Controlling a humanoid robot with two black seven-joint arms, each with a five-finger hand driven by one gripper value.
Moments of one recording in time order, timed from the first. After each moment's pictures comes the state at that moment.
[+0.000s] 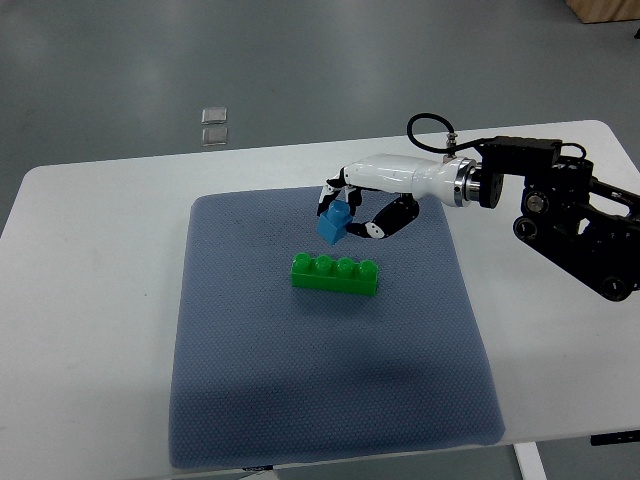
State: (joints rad) left arm 0.01 0.00 -0.10 -0.15 0.08 0.00 0.03; right arm 0.82 -0.37 0.67 1.23 -1.78 0.37 0.31
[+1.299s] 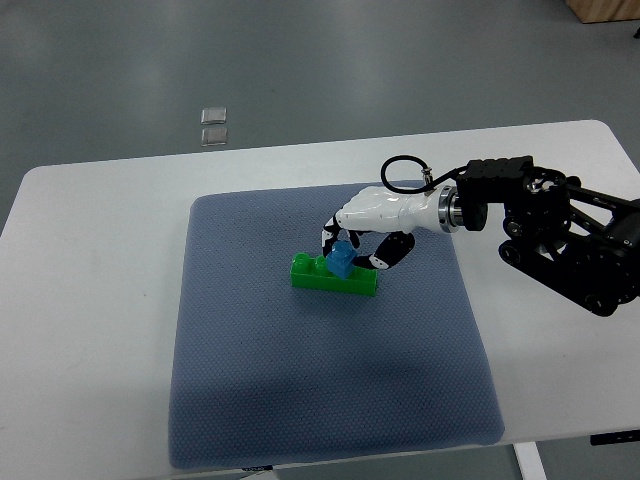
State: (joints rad) left arm 0.01 0.00 -0.10 -0.15 0.08 0.00 0.03; right arm 0.85 -0.36 0.56 1.21 -1.98 0.37 0.35
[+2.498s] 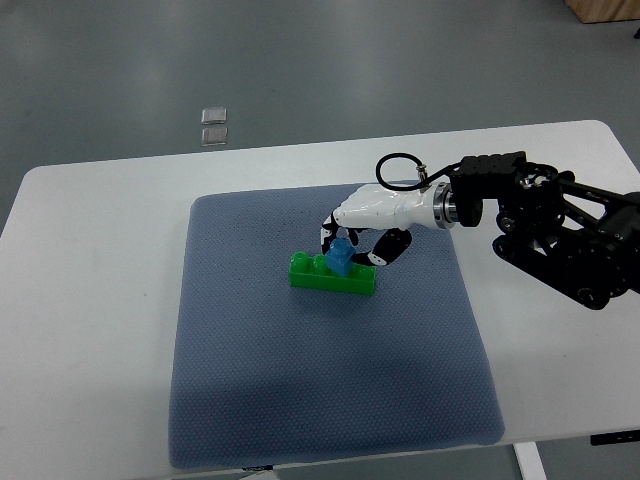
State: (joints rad) left arm 0.01 0.00 -0.10 -0.15 0.08 0.00 0.03; right arm 0.89 -0.34 0.53 1.17 -1.98 0.37 0.35
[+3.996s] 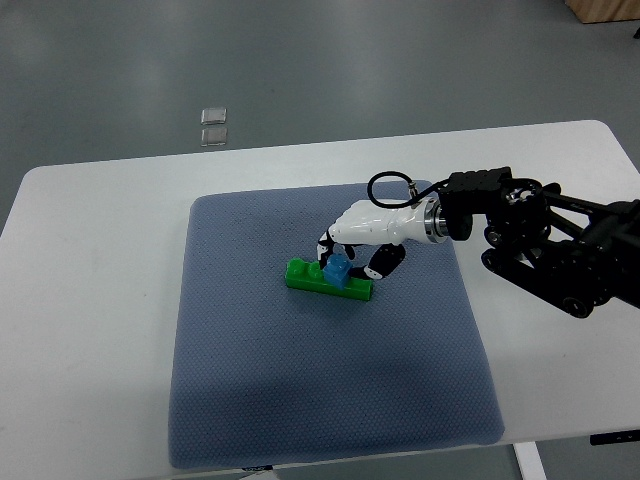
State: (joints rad) left arm 0.01 0.00 -0.10 -0.15 0.08 0.00 0.03; right arm 0.88 -0.30 0.48 1.10 -2.01 0.33 0.38
